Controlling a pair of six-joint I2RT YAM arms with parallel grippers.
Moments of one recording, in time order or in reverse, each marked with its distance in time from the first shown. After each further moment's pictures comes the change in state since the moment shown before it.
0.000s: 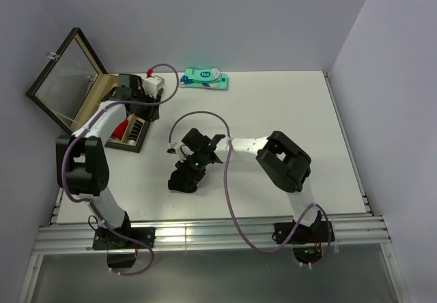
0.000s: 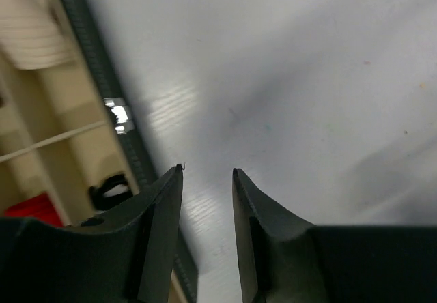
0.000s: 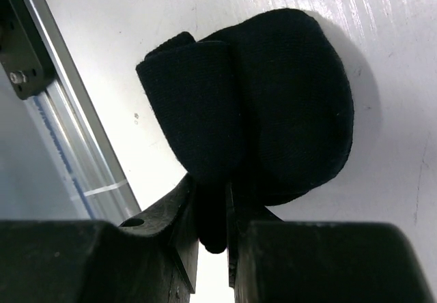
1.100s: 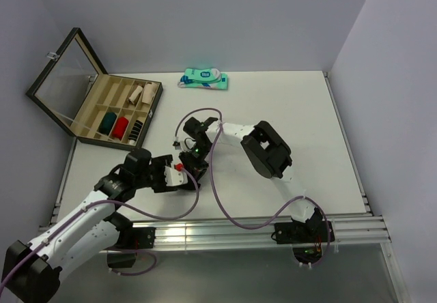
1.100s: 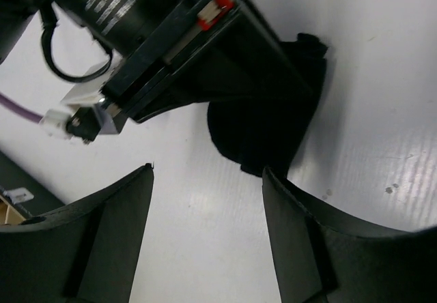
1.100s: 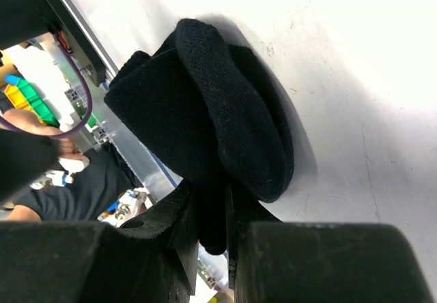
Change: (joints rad) left arm -0.422 -0.988 -0.867 0.090 0.008 0.563; right arm -0.122 0.288 0.393 -0.497 -0.257 0.069
